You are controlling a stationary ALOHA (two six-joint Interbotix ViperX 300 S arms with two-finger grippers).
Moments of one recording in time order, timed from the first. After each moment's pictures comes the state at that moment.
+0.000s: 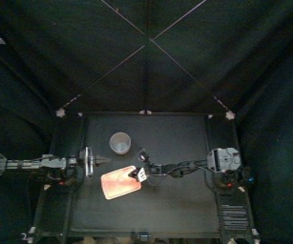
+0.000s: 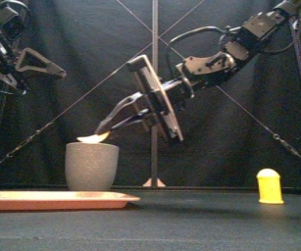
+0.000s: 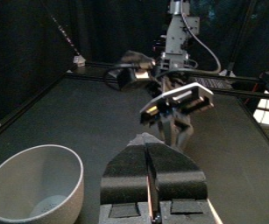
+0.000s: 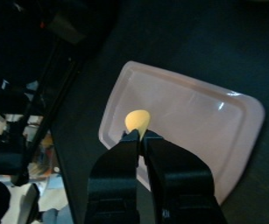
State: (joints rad) left arm 0.13 -0.97 1.33 -0.04 -0.29 0.00; right arm 0.02 0.31 0.40 0.03 -0.27 0.94
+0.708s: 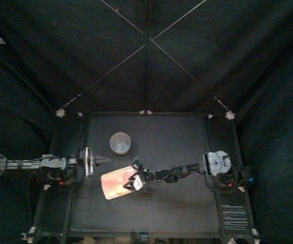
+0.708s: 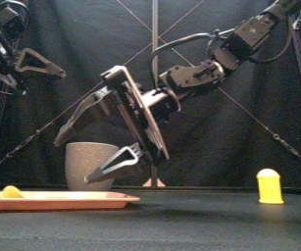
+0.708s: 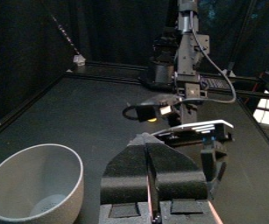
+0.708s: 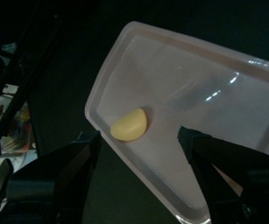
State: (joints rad) left arm 0.13 -0.97 1.33 -0.05 -0.29 0.00; right arm 0.04 0.38 0.35 -0.05 -0.23 0.92
